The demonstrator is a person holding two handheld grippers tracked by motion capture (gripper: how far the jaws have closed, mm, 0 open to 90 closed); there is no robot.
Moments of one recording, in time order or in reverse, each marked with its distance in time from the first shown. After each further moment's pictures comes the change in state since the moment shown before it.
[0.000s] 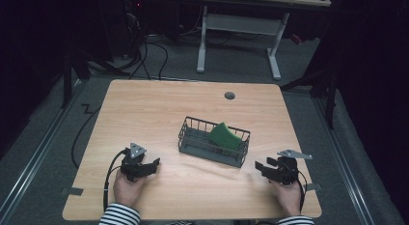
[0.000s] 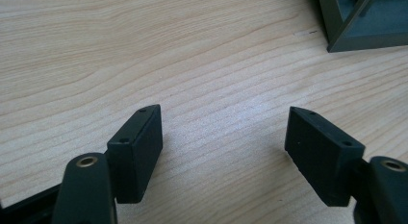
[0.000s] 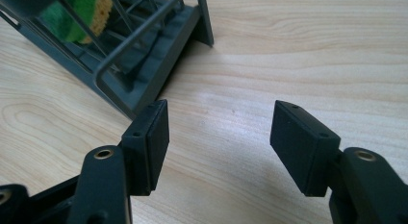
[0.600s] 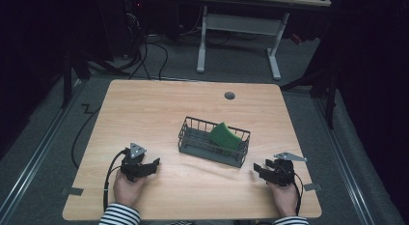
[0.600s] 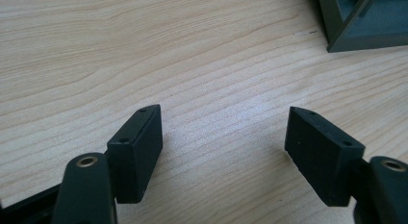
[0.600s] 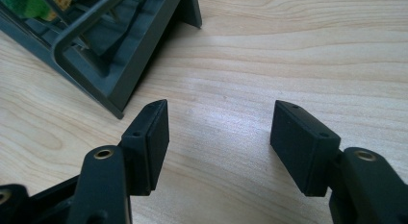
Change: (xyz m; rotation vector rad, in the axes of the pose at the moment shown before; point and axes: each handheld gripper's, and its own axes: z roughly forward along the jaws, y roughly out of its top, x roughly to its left) left arm 0.000 0.000 0.000 0.000 0.000 0.000; right arm 0.000 -0.011 0.014 0.005 -0.049 -0.005
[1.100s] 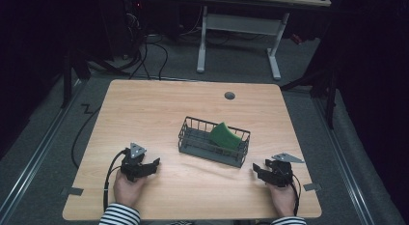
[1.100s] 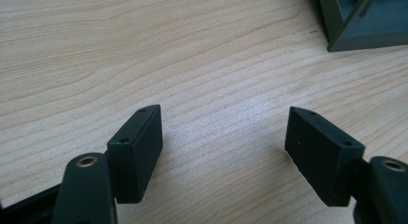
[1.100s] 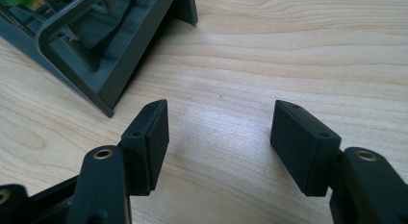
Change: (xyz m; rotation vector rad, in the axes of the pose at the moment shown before) left arm 0.000 0.000 0.000 0.001 0.003 0.003; right arm 0.004 -0.004 0.004 -0.017 -0.042 -0.032
